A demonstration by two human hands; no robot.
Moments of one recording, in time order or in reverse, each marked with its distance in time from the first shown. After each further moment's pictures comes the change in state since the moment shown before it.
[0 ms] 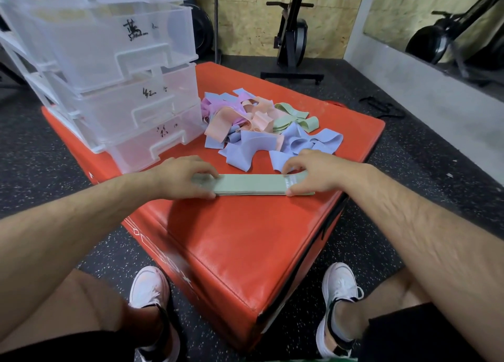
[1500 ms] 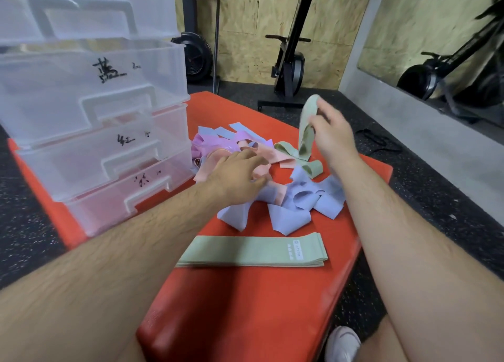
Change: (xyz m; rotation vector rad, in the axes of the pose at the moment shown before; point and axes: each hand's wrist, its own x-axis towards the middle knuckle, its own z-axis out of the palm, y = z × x) left_hand 0.157 0.064 -0.025 -0.027 0.411 0.039; right_hand 0.116 0.018 -0.097 0.999 0.854 0.179
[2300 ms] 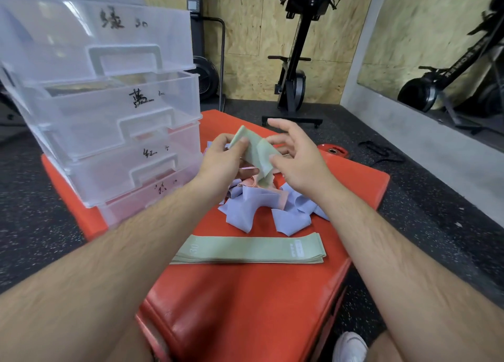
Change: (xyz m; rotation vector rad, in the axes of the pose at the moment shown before) left_hand -0.034 0.035 -0.077 -1.324 0.311 -0.491; right_hand -0.086 -0.042 0.015 0.061 -0.359 -0.269
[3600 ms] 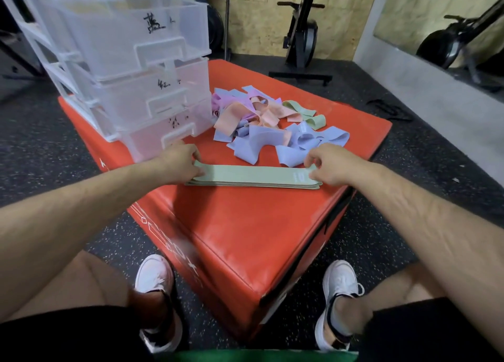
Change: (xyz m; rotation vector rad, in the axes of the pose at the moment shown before) left_hand -0.055 -0.073 -0.139 1.435 -0.231 0.004; right_hand -0.096 0.067 -0.050 -0.957 -0.495 0.301
